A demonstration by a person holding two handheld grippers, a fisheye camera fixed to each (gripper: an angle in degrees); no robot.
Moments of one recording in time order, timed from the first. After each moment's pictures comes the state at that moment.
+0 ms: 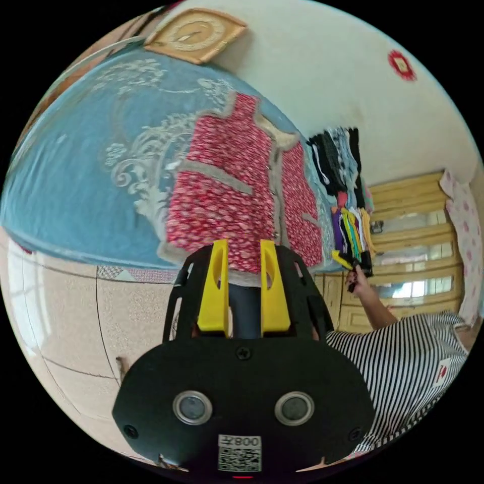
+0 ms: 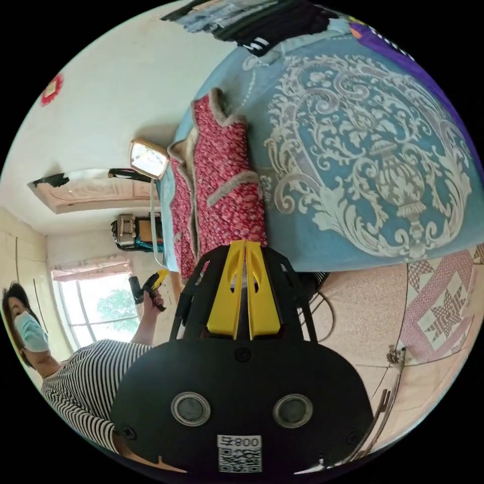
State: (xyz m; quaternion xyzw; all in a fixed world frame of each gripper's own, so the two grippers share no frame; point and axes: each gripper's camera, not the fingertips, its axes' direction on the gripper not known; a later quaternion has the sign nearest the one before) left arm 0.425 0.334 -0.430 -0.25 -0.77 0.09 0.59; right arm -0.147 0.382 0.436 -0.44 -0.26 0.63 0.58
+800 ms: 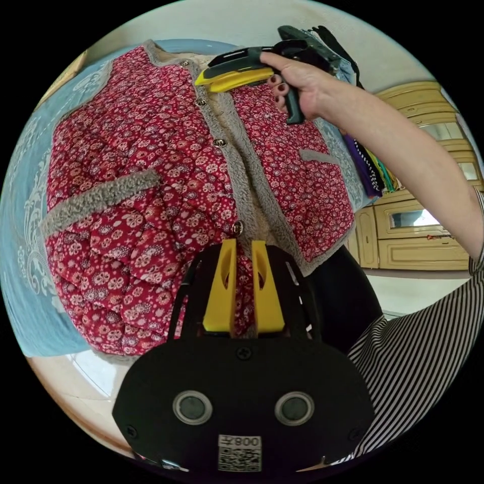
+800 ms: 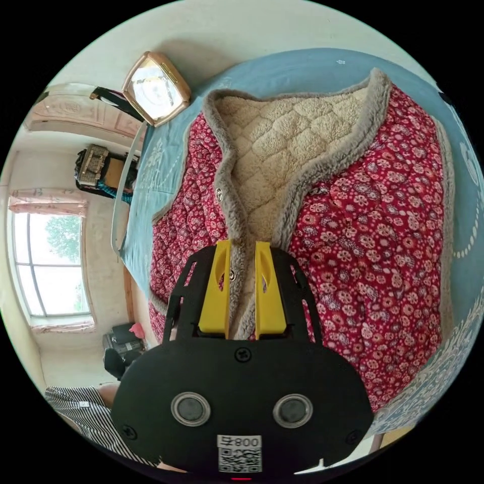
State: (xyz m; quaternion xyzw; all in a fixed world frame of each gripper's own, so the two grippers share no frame) left arm 0.249 0.439 -0.448 -0.45 -0.76 0.09 0.46; right arm -0.295 0.149 0.892 -0.51 -0.32 0.41 0.68
